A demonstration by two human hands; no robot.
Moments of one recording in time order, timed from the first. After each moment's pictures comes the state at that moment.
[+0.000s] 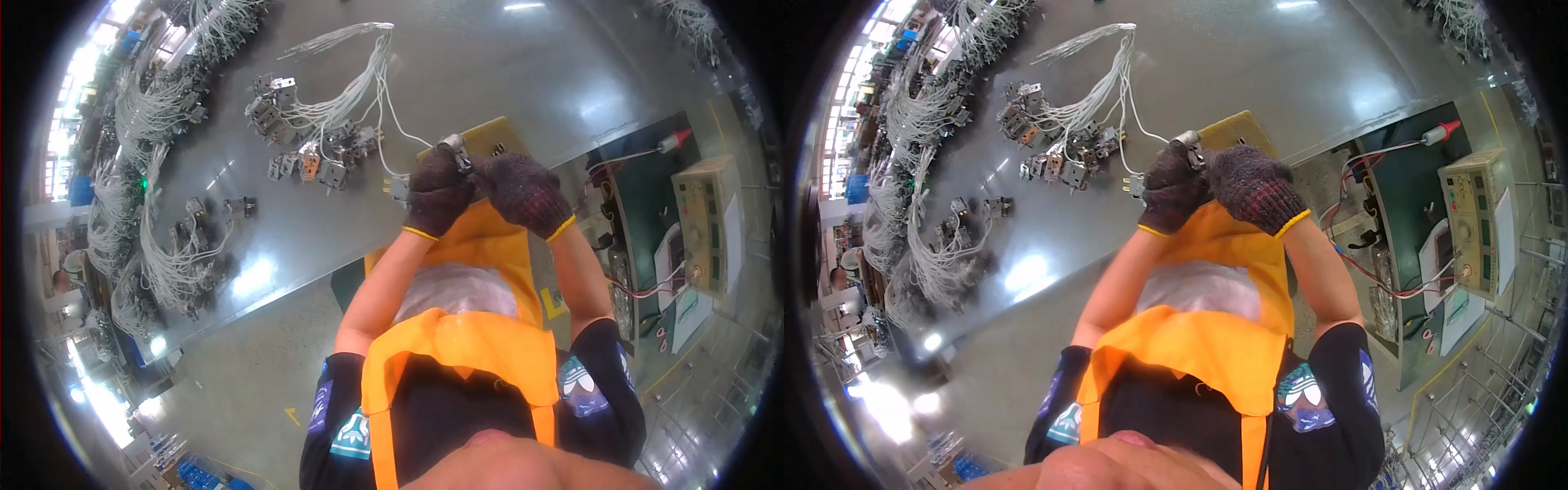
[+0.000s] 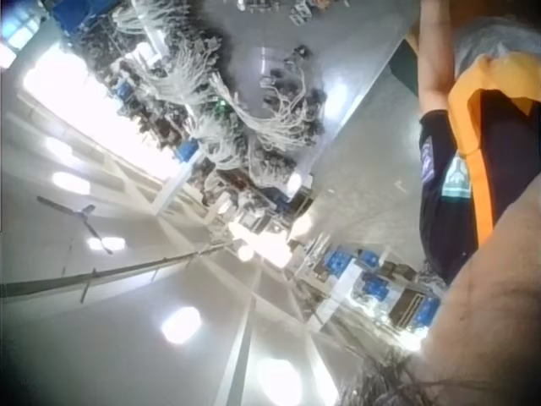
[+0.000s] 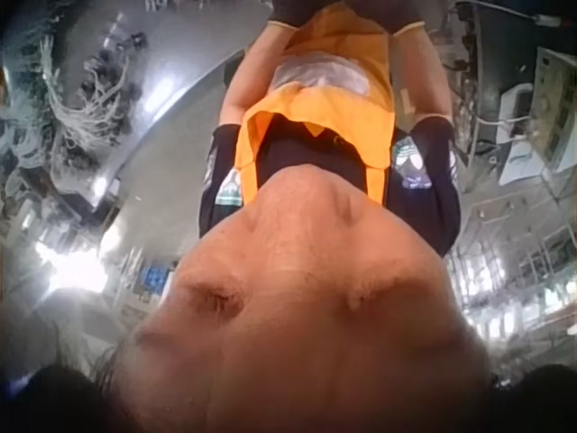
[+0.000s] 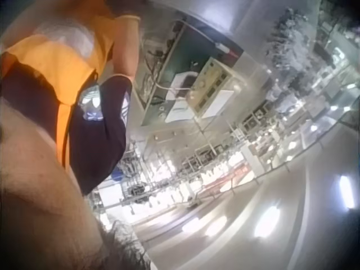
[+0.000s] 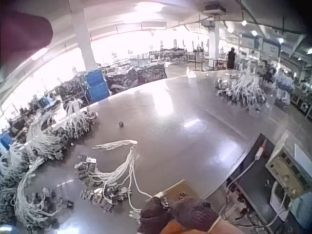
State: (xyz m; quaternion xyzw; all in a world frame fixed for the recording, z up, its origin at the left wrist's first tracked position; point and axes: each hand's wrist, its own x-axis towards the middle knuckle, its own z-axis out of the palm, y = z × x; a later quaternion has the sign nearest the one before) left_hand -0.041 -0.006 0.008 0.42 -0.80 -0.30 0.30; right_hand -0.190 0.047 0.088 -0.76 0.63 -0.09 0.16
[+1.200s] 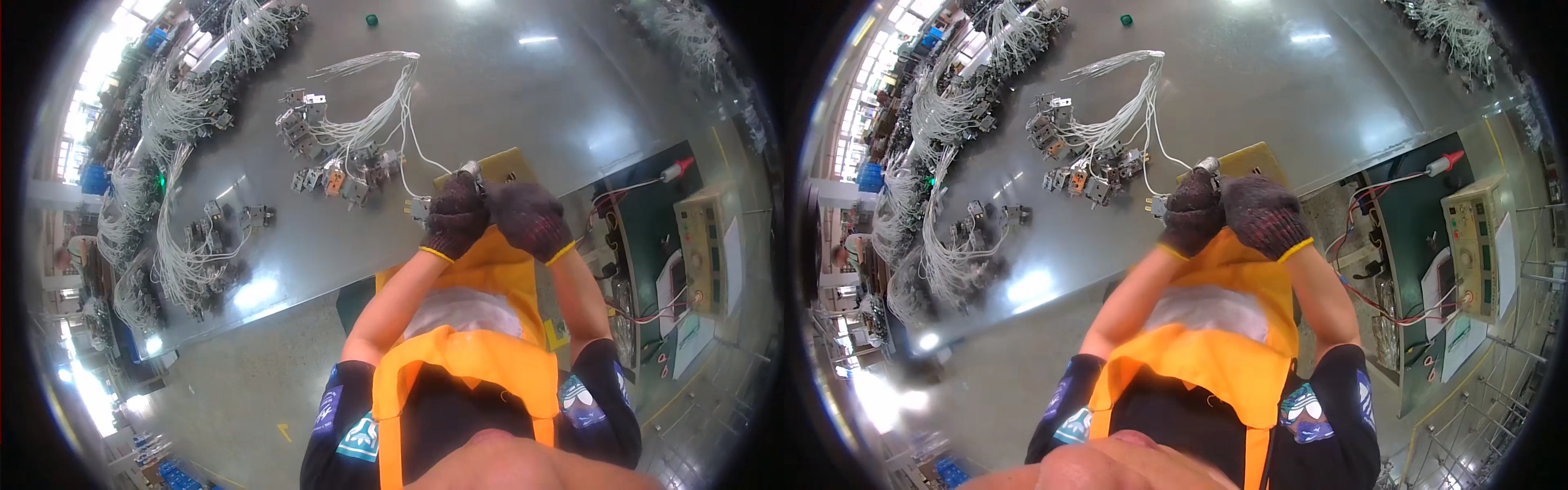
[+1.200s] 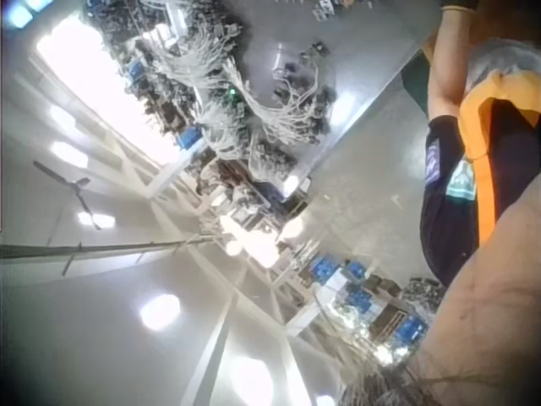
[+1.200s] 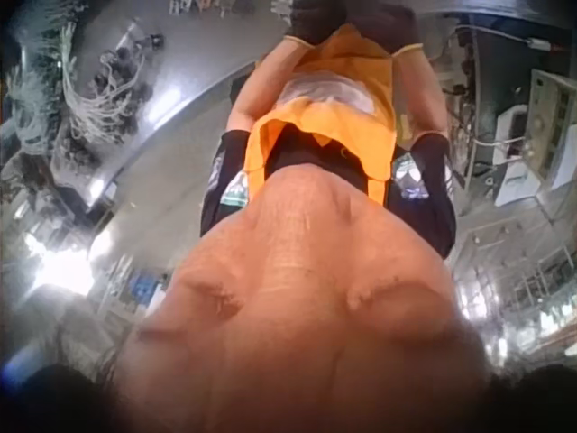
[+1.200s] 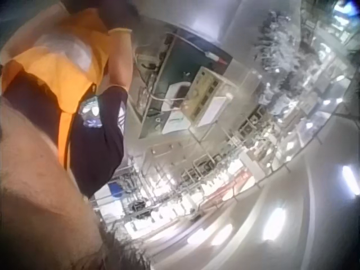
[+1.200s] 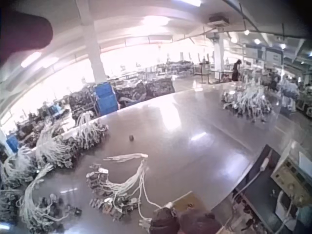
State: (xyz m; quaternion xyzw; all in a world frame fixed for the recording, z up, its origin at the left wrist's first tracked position) left_hand -0.036 0.003 0.015 0.43 -0.79 -0.32 0.29; right_hand -0.174 0.051 0.097 -0.72 0.68 0.02 0.15
